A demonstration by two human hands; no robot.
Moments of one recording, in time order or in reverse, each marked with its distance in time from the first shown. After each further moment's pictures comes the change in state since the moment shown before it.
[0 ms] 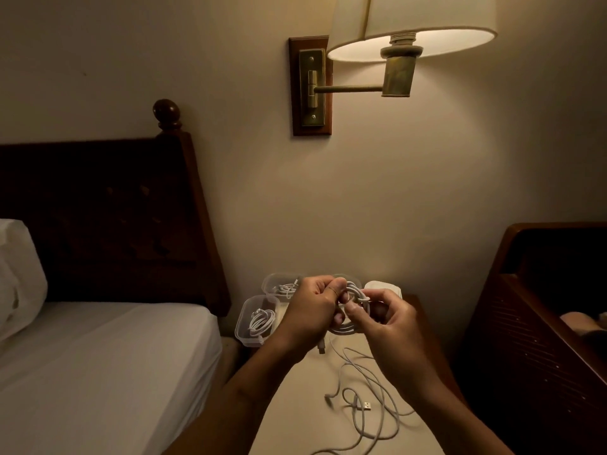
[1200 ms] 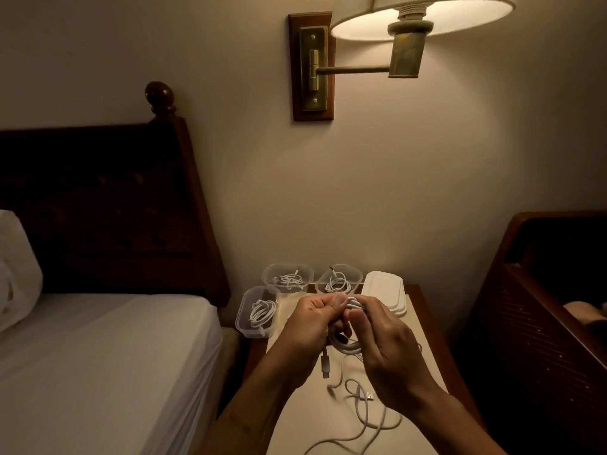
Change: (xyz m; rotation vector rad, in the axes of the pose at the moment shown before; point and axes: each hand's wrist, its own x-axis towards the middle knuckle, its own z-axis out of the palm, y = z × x) left_hand -0.019 -0.026 -0.003 -0.180 -0.099 -0.161; right_hand -0.006 0.041 -0.002 -0.572 -0.131 -0.466
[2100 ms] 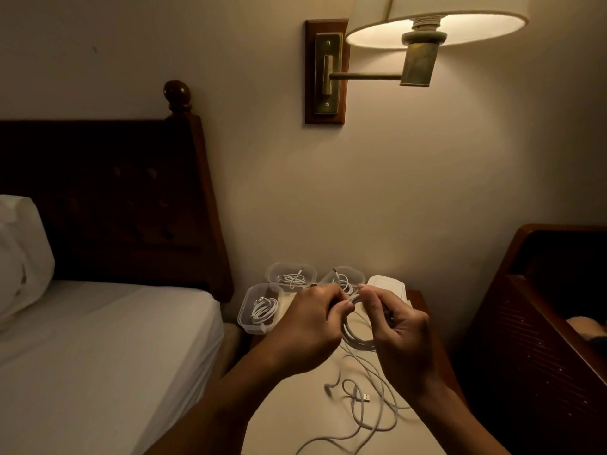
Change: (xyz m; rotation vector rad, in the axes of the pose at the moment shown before) left_hand -0.011 0.014 -0.006 0.720 0.097 0.312; right_hand 0.011 -0.009 -0.012 0.197 0.252 -0.020
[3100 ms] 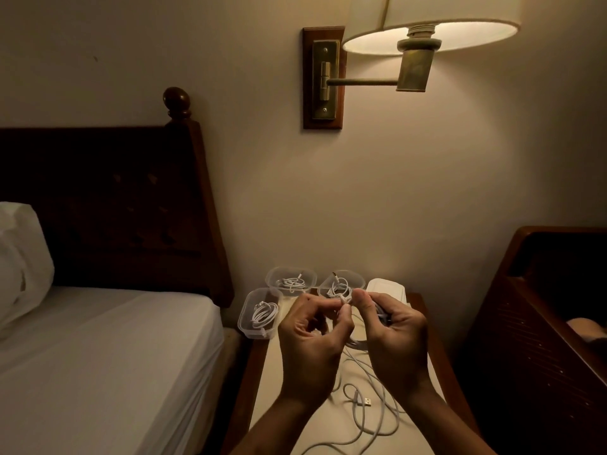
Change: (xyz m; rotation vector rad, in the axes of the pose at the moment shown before) left_hand -0.017 -0.009 0.049 -0.491 0.597 0.074; right_hand 0.002 -0.005 0.014 0.117 0.104 0.110
